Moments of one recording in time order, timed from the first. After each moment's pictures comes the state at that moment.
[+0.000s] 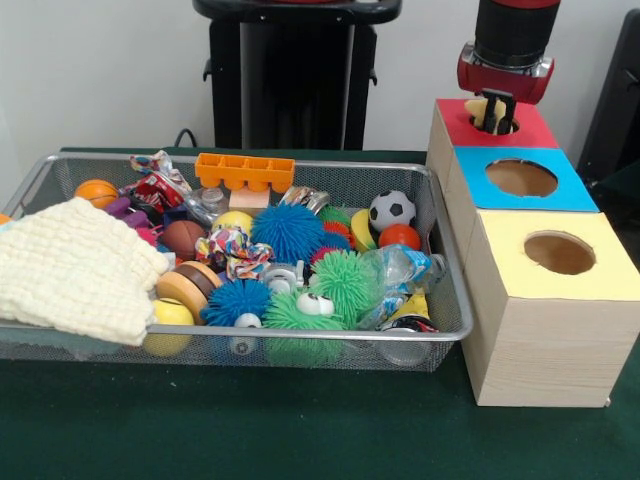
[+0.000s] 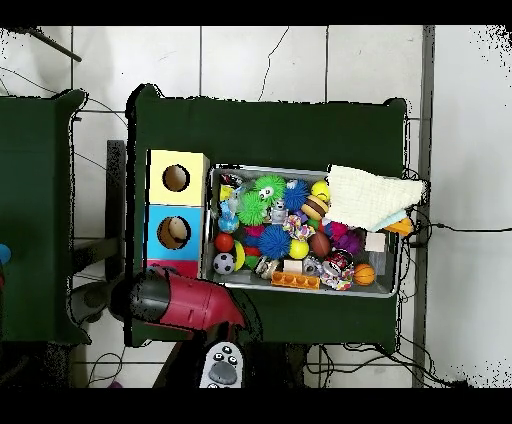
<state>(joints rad) 0.17 -0.71 -0.09 2.02 0.37 0.41 1.96</state>
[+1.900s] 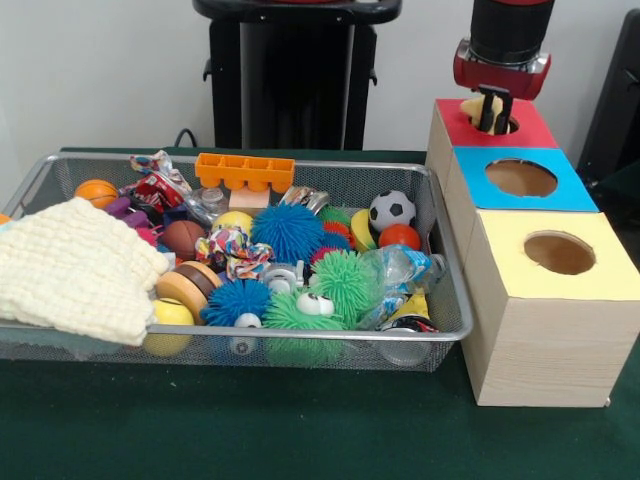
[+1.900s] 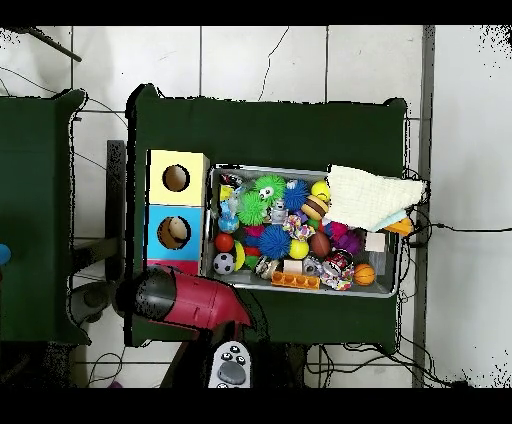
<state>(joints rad) 0.14 -0.72 -0.08 2.03 0.37 0.44 1.96</state>
